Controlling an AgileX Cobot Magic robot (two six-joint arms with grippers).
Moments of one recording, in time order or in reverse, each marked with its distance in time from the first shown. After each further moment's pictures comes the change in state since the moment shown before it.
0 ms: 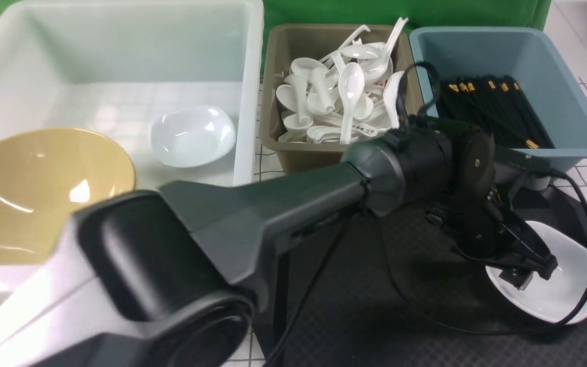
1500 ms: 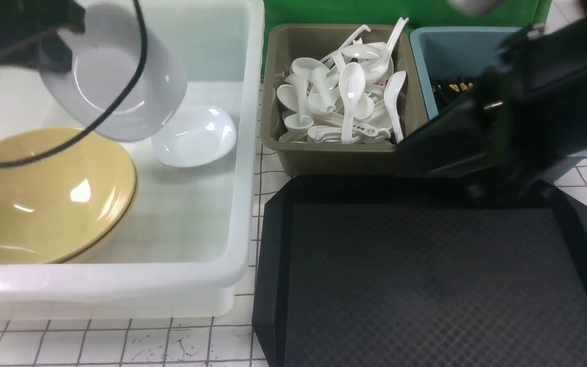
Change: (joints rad) right arm 0.146 0.519 -0.435 0.554 -0.223 -0.397; left arm 0.935 -0.934 0.617 0.157 0.104 0.012
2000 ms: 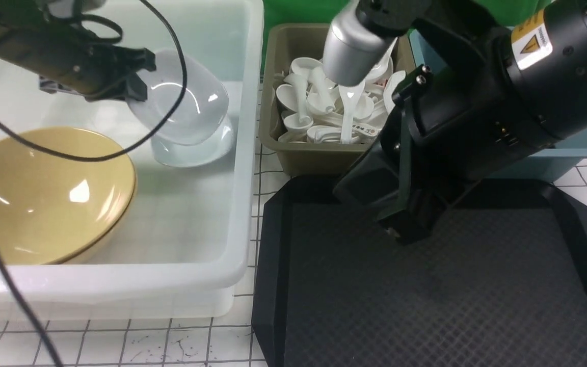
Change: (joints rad) right arm 0.096 0.111 -0.061 -0.105 0.028 0.004; left arm 0.024 0.485 -0.156 -0.247 -0.248 0.204
